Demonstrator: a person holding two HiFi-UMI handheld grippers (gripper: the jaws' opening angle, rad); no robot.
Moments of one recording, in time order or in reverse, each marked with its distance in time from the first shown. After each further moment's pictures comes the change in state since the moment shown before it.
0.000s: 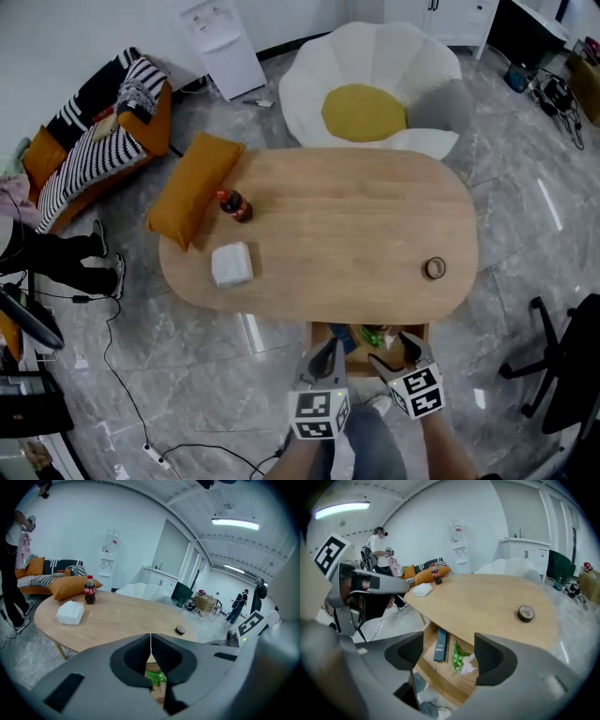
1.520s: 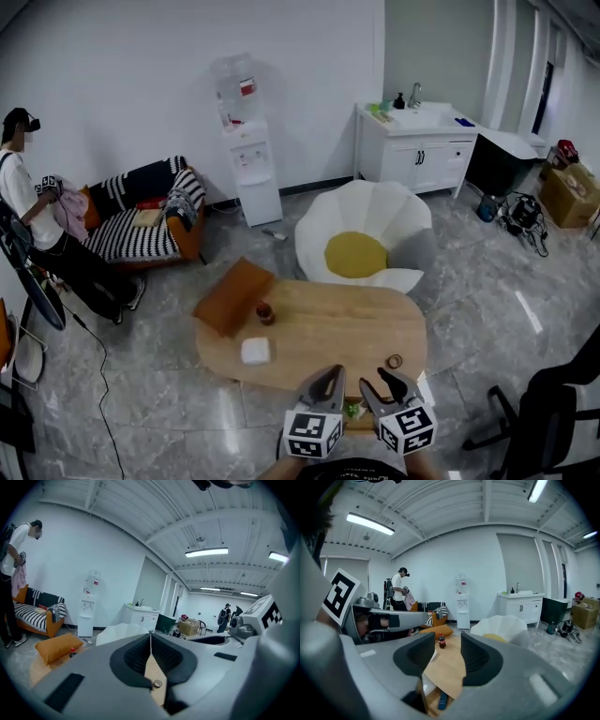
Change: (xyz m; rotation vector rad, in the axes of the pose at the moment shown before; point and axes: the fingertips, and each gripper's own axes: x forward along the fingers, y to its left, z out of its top) left arm -0.154 -0.098 0.257 0.134 -0.368 -0.195; right arm -0.233 0.083 0.269 -0.128 -0.475 -0.084
